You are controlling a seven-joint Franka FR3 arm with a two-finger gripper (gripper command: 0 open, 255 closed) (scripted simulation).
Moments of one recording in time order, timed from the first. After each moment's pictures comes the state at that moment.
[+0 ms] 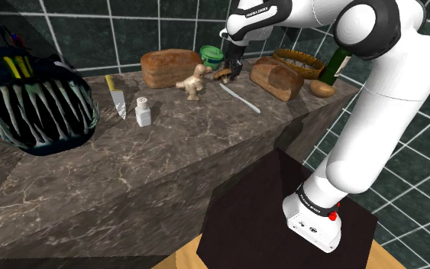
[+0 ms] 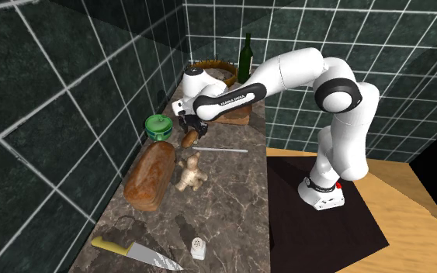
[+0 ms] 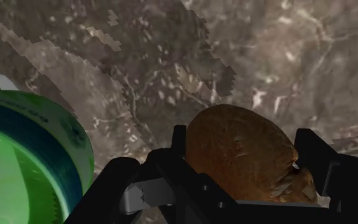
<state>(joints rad) 0.03 0.21 -0.31 -1.86 0.05 2.18 -1.46</state>
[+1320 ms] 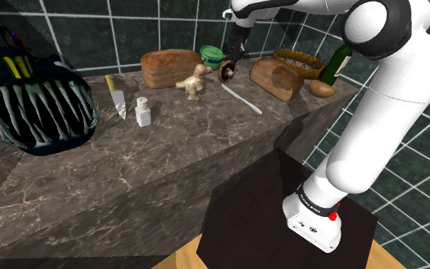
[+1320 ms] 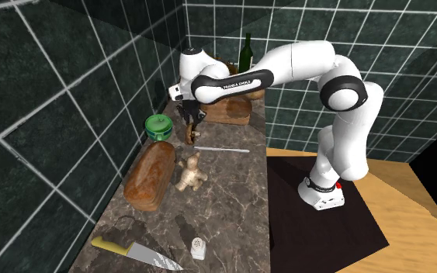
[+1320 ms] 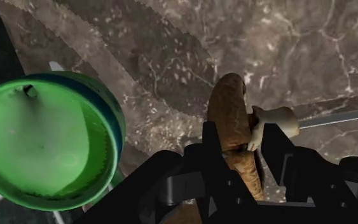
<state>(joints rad) 0.03 0.17 -0.31 -1.72 0.03 2.00 -1.45</state>
